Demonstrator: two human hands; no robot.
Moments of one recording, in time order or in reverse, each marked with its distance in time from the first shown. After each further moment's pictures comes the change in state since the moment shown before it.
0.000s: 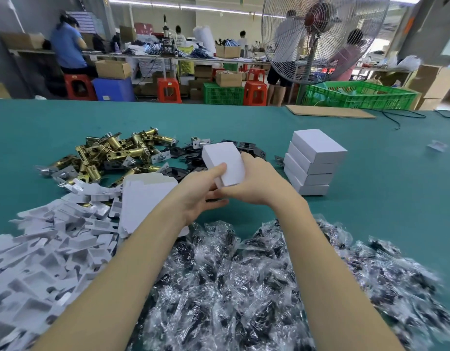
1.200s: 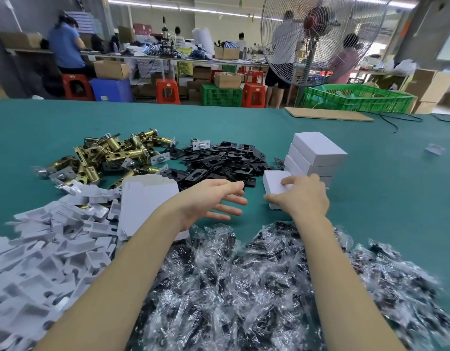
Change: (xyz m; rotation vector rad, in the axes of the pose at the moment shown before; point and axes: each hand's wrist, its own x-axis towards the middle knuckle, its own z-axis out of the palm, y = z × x) left_hand 0.001 -0.005 -0.004 0.405 -0.240 0.022; right_hand -0.011 0.073 0.000 -0.173 0.320 0.516
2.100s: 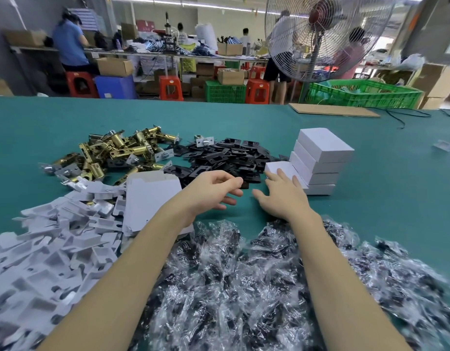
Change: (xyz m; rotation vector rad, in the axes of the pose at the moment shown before) left_hand 0.007 -0.006 -0.004 0.058 0.176 0.109; right_hand 0.020 -0.010 0.039 -0.298 -0.234 -0.442
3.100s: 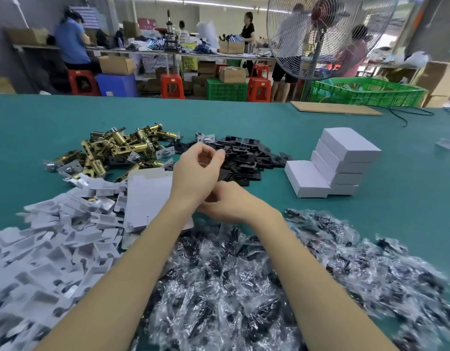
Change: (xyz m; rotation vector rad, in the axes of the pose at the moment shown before) left_hand 0.000 0.006 -0.004 0.160 0.573 0.286; right_hand -0.034 -0.097 -0.014 0.577 -0.173 -0.367
